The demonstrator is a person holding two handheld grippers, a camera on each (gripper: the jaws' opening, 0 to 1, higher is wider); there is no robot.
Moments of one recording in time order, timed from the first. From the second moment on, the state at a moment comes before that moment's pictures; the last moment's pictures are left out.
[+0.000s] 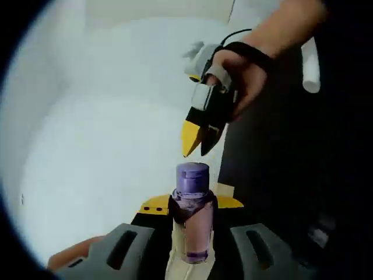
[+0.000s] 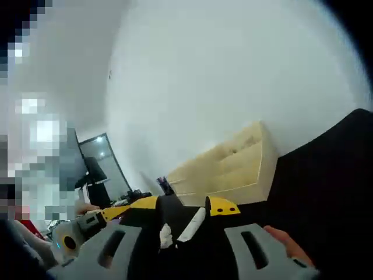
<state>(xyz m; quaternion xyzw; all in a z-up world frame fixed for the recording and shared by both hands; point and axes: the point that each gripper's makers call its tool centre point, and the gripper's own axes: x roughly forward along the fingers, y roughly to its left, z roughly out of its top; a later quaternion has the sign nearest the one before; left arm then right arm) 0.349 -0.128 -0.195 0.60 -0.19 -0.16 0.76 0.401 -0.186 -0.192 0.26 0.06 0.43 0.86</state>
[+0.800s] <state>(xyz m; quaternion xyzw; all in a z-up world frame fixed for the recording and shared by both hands) 0.342 -0.130 -0.186 0.61 -0.22 -0.16 0.75 0.394 -0.179 -0.188 0.25 0.05 0.44 0.86</state>
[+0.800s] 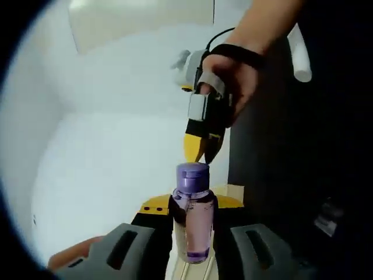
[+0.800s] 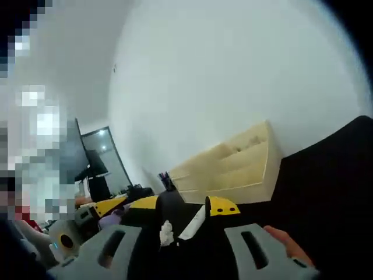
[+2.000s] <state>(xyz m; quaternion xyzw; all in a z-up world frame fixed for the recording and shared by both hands) 0.290 -0.138 -0.203 0.00 -0.01 -0.58 0.81 0.292 -0.135 -0.138 0.15 -0.06 0.64 0.75</state>
